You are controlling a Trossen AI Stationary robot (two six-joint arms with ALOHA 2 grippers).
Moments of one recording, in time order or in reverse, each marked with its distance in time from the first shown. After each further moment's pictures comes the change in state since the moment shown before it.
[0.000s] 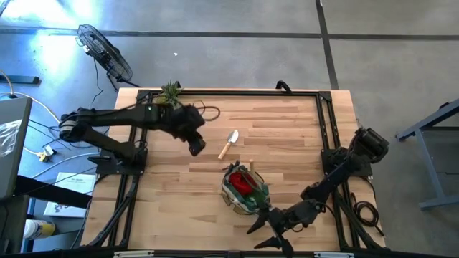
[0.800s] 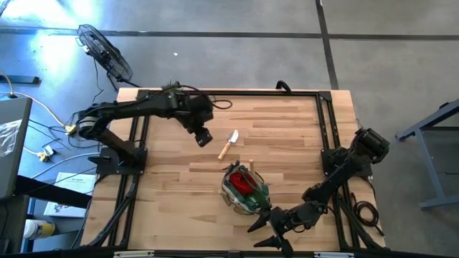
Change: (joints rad) left arm 0.181 0.211 0.110 -0.118 0.125 0.165; right arm 0.022 0.000 0.000 0.000 0.090 0.057
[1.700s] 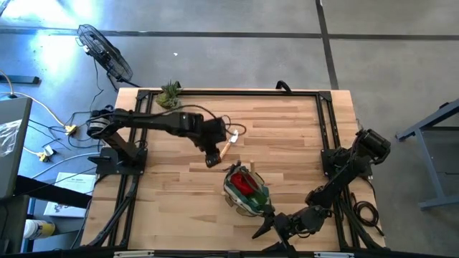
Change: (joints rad) left arm -0.218 0.115 -0.001 0.184 -0.011 0.004; right arm 0.053 -0.001 0.000 -0.040 0.000 -0.011
